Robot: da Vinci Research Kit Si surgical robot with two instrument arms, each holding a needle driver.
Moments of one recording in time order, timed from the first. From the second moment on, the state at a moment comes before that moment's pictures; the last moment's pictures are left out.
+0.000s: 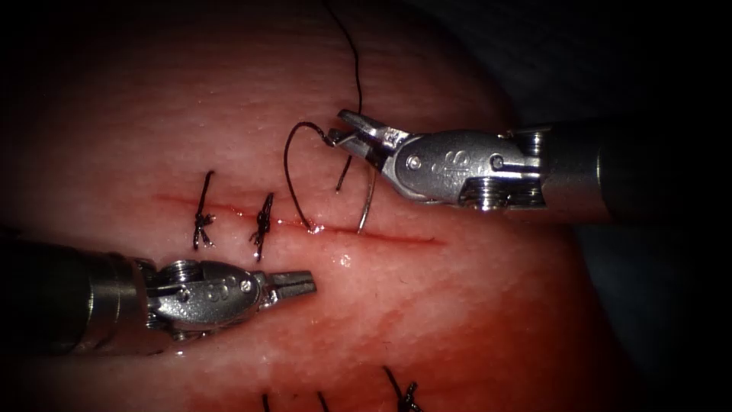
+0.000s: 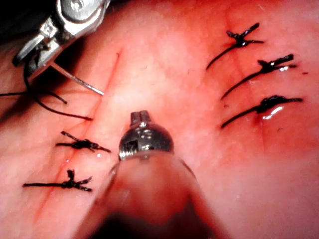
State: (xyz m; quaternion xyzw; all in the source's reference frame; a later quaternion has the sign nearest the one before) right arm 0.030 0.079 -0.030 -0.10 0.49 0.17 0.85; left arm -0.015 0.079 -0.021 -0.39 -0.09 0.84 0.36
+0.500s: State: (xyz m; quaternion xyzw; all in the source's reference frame) right arm 0.030 0.076 -0.030 -0.13 0.50 0.19 0.84; left arm -0.013 0.077 -0.022 -0.39 -0.10 0.85 0.35
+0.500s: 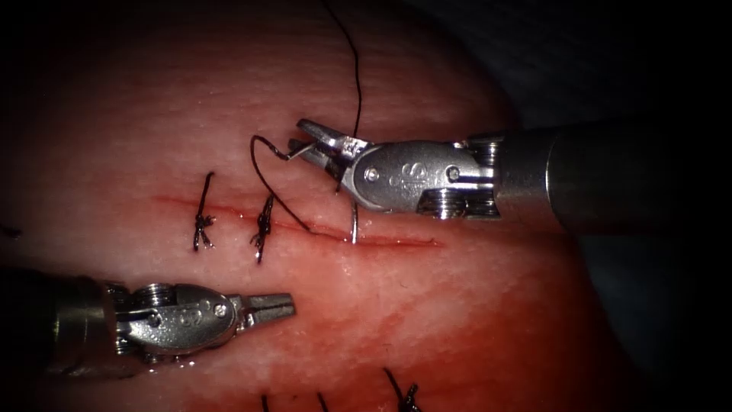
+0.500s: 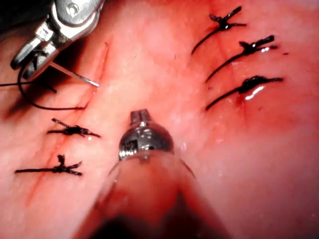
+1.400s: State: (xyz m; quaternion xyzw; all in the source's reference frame) right arm 0.031 0.078 -0.028 -0.29 0.53 0.14 0.78; left arm -0.013 0.077 -0.021 -0.39 -0.09 0.85 0.35
